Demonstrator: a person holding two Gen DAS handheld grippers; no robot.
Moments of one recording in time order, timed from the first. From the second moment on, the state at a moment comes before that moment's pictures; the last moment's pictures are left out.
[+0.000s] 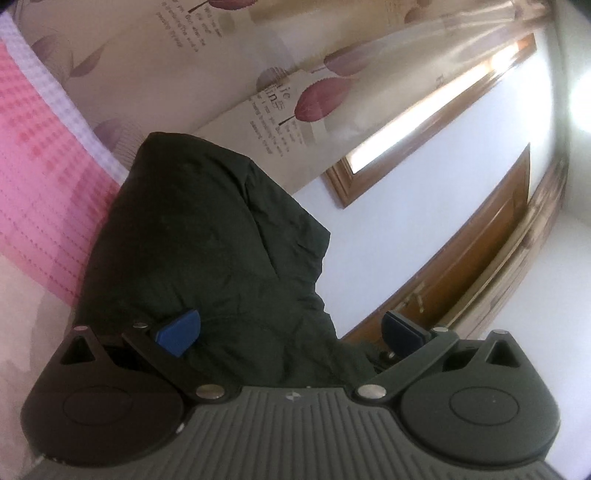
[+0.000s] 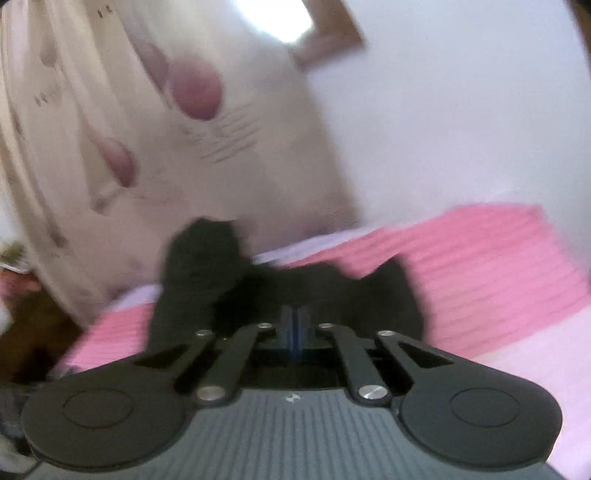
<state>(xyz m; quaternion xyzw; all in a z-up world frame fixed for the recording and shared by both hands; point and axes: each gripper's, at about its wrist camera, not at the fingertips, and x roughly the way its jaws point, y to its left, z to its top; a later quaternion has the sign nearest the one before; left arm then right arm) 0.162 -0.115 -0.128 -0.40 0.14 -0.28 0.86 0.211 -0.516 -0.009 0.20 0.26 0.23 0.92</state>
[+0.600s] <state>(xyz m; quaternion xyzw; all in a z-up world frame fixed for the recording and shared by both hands) 0.154 -0.104 -0.096 -0.40 0.13 -0.26 0.87 0.227 -0.434 0.031 0.06 0.22 0.24 0.94</state>
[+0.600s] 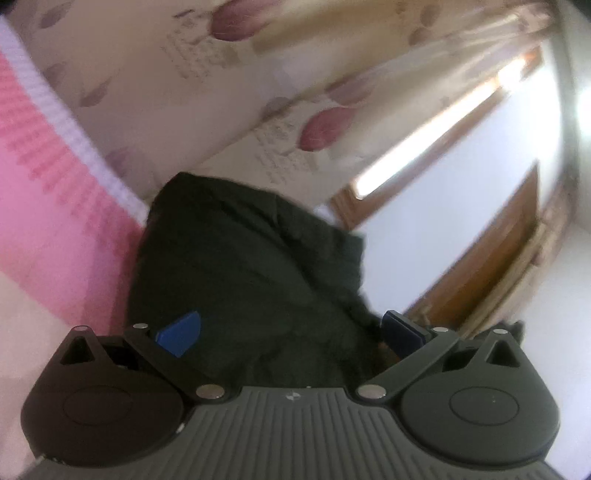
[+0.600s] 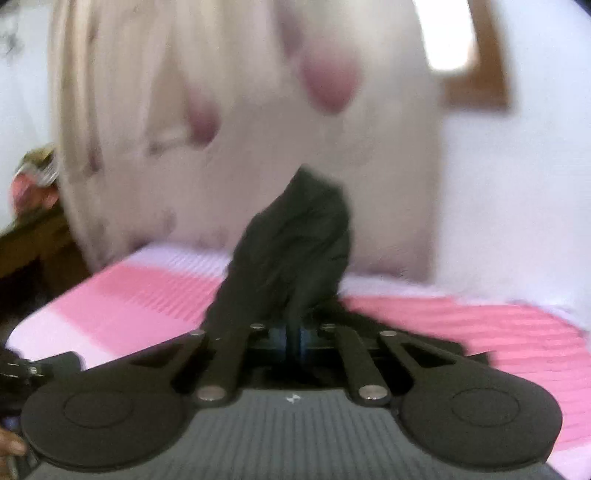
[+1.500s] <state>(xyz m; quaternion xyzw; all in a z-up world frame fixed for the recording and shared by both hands) 0.178 -0.135 -0.137 -0.34 0.15 -0.29 0.88 0.255 -0.428 -0.008 0.12 0.34 0.25 0.90</state>
